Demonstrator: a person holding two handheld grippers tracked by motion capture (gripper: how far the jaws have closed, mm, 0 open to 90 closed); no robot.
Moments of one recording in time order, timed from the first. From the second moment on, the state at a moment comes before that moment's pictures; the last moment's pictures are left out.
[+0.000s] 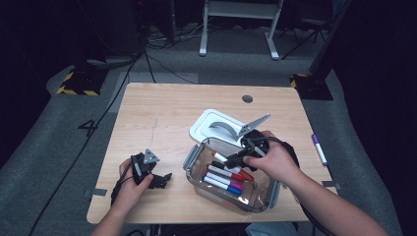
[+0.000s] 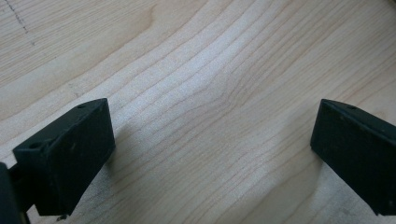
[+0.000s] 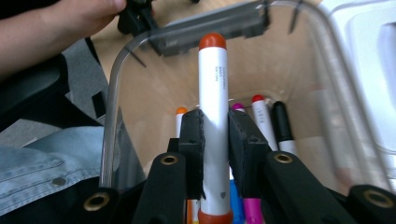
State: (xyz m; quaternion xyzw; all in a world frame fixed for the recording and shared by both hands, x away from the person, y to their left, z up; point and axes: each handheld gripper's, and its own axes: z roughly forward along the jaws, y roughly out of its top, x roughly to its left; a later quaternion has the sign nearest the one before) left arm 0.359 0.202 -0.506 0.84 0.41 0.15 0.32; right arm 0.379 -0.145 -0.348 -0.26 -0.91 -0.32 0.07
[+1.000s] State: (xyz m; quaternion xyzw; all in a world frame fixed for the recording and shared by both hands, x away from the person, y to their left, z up) left arm 0.359 0.202 -0.506 0.84 0.41 0.15 0.32; right arm 0.372 -0.102 -0.435 -0.25 -0.93 -0.22 0.19
